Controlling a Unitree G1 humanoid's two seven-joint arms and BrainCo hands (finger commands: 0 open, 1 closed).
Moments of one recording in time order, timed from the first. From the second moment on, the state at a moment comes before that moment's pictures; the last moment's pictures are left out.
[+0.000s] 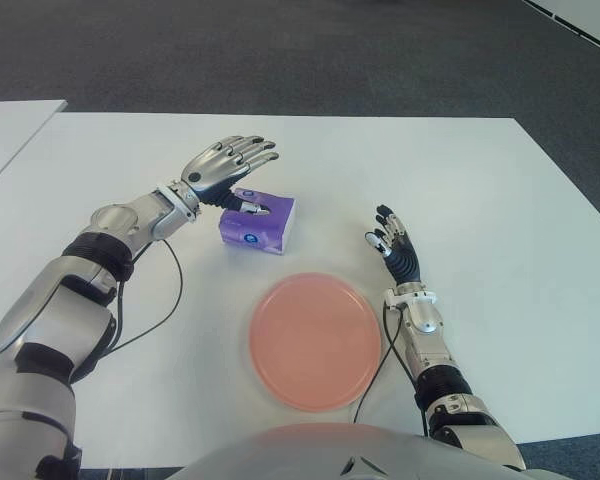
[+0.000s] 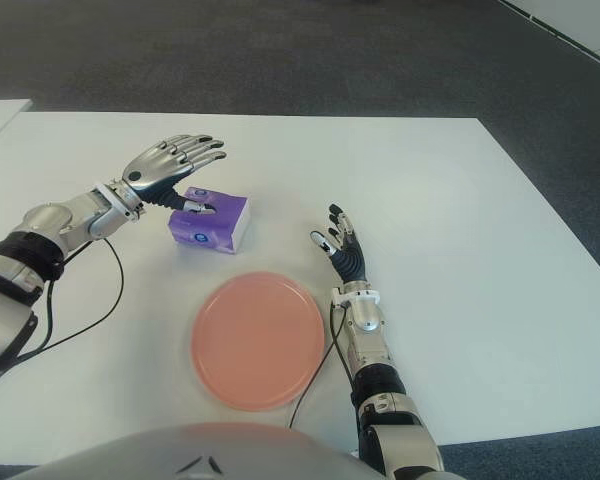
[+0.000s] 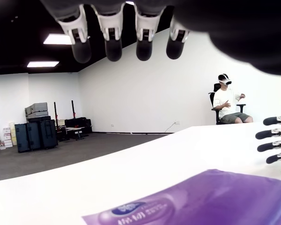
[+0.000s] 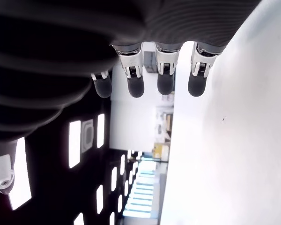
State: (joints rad) left arm -0.77 0.65 -0.57 0.91 0.96 -0.69 0.59; right arm -0.17 -0.07 -0.03 0.69 -0.04 -0.59 0.05
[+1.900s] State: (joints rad) left arm -0.80 0.52 -0.85 1.20 1.09 -0.58 0.69; right arm -0.20 -0.06 -0.03 0.72 -0.04 -0.59 0.03
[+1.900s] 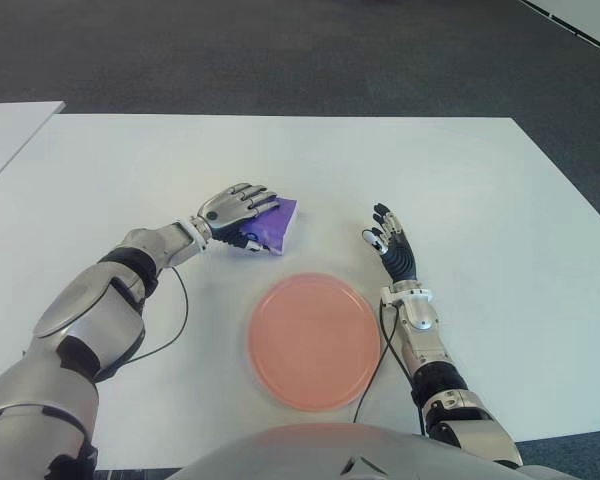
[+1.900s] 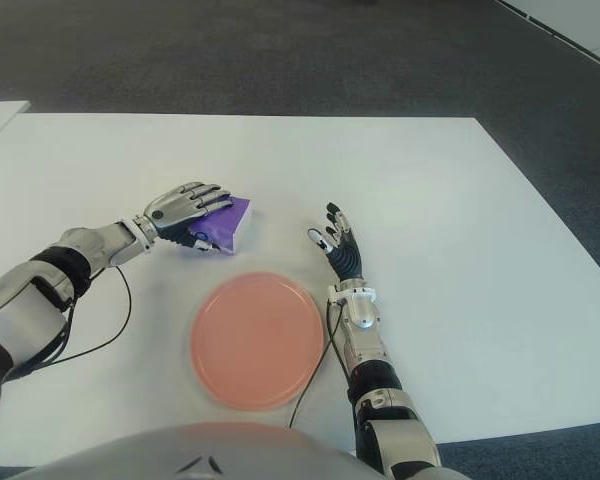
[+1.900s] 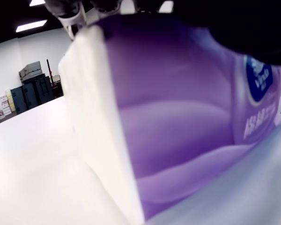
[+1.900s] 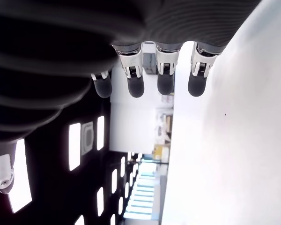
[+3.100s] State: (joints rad) left arm -0.79 0.49 -0.89 1.24 1.04 -0.56 0.69; right arm -0.20 -0.05 -0.02 0.74 -0.04 -0.62 0.01
